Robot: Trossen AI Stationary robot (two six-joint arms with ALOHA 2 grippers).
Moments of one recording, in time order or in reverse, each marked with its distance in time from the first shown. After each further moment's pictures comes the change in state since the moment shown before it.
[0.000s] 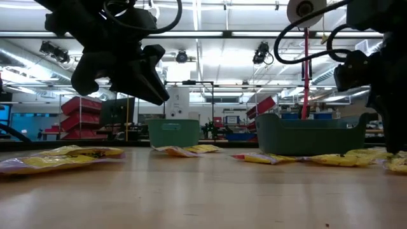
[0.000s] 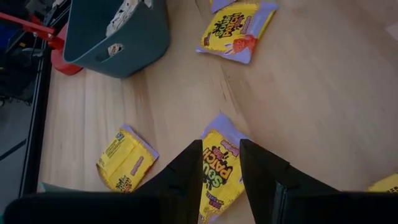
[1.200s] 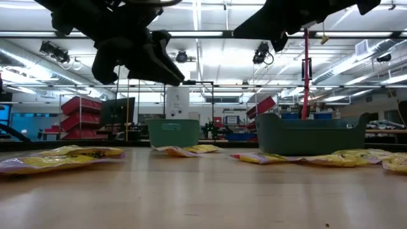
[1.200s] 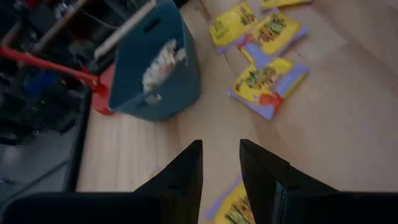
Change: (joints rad) left arm 0.009 0.000 0.000 0.189 -0.015 0.085; right arm -0.181 -0.004 0.120 0.934 0.247 -0.784
